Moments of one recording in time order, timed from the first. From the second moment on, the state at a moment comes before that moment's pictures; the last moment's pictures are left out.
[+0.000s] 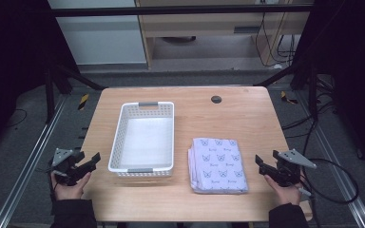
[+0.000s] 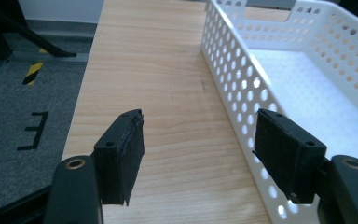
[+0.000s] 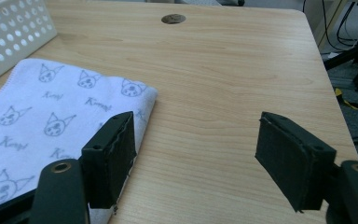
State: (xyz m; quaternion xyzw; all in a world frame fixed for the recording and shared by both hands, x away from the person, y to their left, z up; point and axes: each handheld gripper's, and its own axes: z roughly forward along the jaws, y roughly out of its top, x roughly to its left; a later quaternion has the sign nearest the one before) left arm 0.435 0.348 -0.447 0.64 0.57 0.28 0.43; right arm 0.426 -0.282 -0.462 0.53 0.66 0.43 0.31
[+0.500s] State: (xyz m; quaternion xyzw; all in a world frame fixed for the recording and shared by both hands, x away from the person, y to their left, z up) left arm 0.426 0.312 -0.433 0.66 0.54 0.27 0.44; right arm 0.426 -0.278 -0.462 0.52 0.67 0.43 0.30
